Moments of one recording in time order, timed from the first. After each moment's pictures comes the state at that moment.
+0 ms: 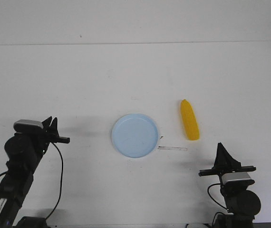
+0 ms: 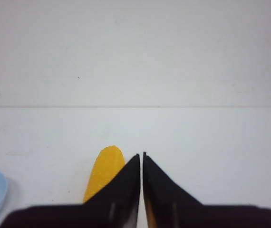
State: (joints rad) left arm -0.08 0.83 0.60 0.10 0.04 0.04; right arm -0.04 0.00 0.01 0.08 -0.13 0.05
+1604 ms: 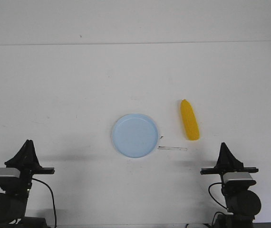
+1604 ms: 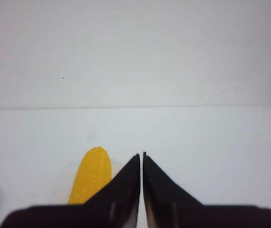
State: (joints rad) left arm -0.08 0.16 0.42 -0.06 -0.09 0.01; right arm -0.04 0.00 0.01 0.08 -0.08 0.05
